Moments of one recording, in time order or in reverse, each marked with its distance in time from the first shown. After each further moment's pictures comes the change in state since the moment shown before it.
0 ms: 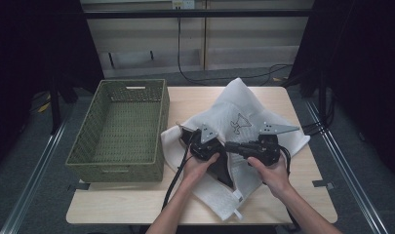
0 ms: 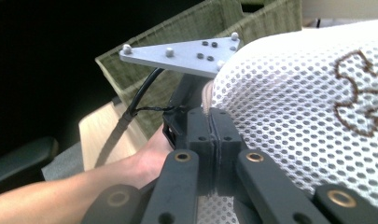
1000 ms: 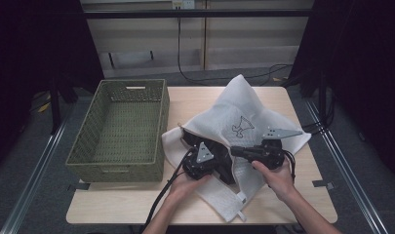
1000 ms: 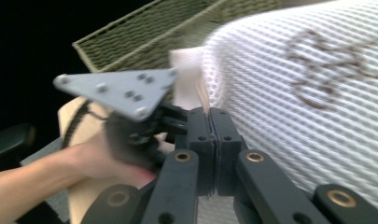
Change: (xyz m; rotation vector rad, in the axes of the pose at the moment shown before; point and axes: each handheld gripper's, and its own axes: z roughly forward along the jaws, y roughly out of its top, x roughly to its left) left arm -0.013 -0.035 -0.031 0.148 -0.099 0.120; right arm -0.008 -0.015 -0.008 0.033 -0.040 -0.007
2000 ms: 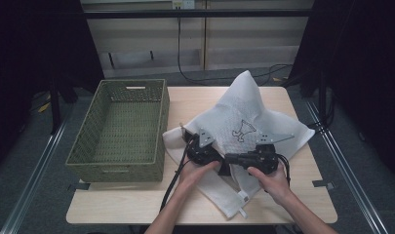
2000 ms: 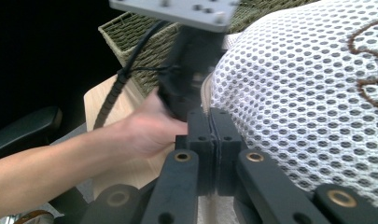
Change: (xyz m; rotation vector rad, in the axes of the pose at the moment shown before) left arm 0.019 0.024 0.010 -0.088 0.096 -0.123; right arm 0.002 -0.013 0.013 0.045 0.083 0.009
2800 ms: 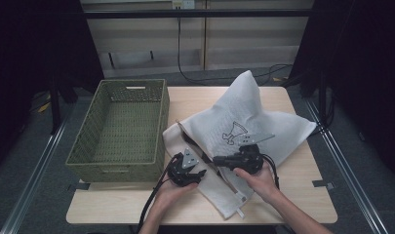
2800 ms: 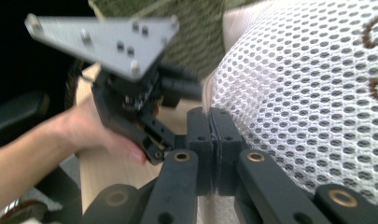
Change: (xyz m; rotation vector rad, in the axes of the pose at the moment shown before) left arm 0.001 -0.049 -0.051 0.183 -0.028 0.091; right arm 0.002 -0.003 0.040 0.090 0.005 -0.015
